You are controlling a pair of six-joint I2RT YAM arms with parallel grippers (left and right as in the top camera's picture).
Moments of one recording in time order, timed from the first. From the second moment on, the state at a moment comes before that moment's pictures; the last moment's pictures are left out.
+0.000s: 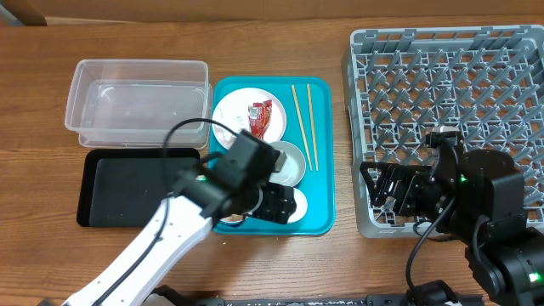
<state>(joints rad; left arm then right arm) -0.63 1.32 1.05 -0.92 0.32 -0.42 0.27 0.82 1.14 -1.01 -0.25 0.47</state>
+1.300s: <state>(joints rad) -0.61 1.71 1.05 -0.87 -0.02 -0.50 0.27 0.92 1.14 -1.06 -0.25 0.49</state>
